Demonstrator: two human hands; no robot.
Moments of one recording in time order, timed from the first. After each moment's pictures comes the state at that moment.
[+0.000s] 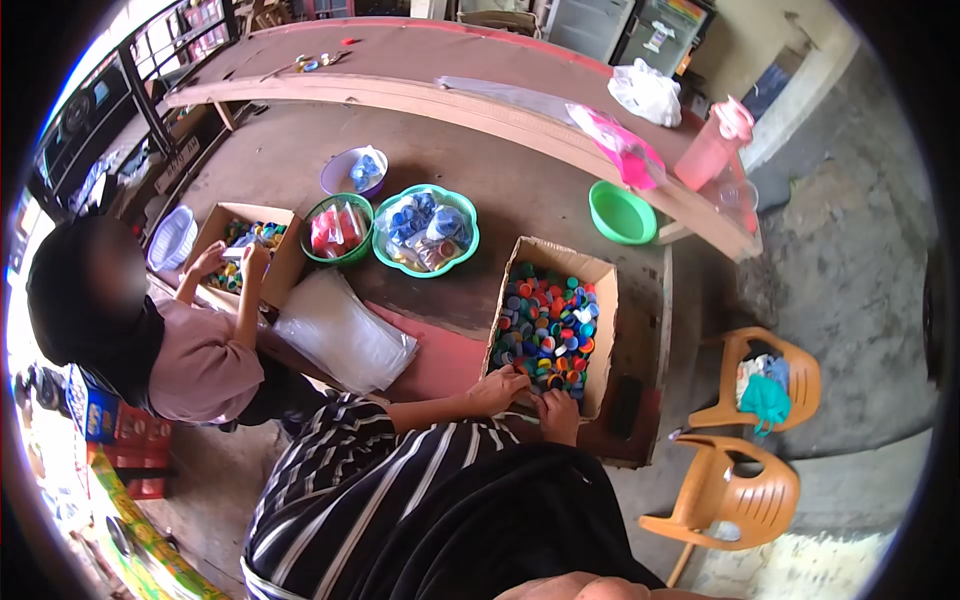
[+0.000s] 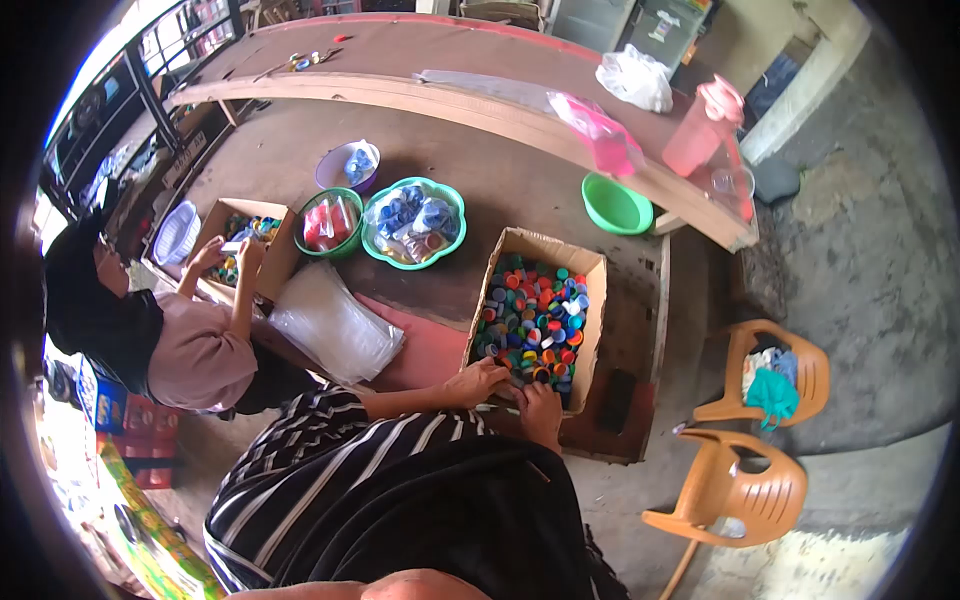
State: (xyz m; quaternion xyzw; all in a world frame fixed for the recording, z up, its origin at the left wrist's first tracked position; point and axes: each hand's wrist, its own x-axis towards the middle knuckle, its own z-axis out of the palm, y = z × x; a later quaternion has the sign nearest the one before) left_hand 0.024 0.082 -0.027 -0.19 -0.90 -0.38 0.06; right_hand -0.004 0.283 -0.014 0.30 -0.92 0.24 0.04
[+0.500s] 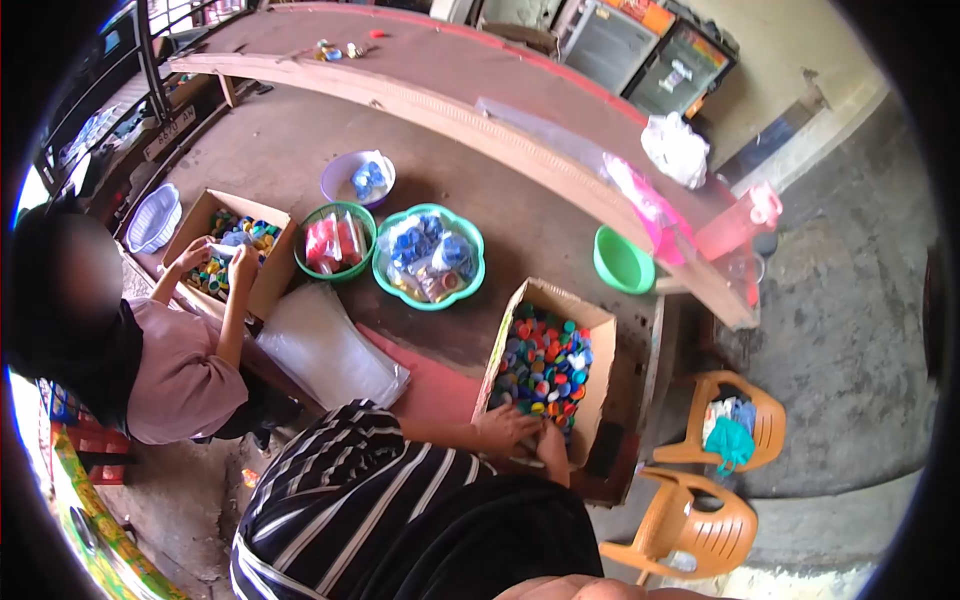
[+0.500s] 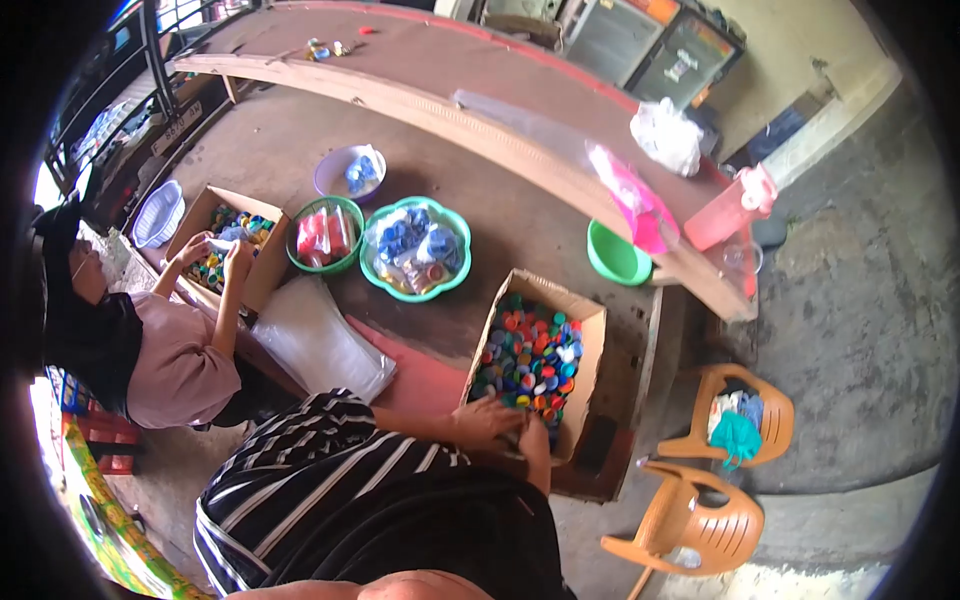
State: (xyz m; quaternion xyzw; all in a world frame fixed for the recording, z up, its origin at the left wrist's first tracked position) left_hand 0.002 0.077 -0.031 -0.32 -0.91 -0.26 0.08; right_hand -0.057 0.291 -0.078 0.16 -0.93 0.31 -0.12
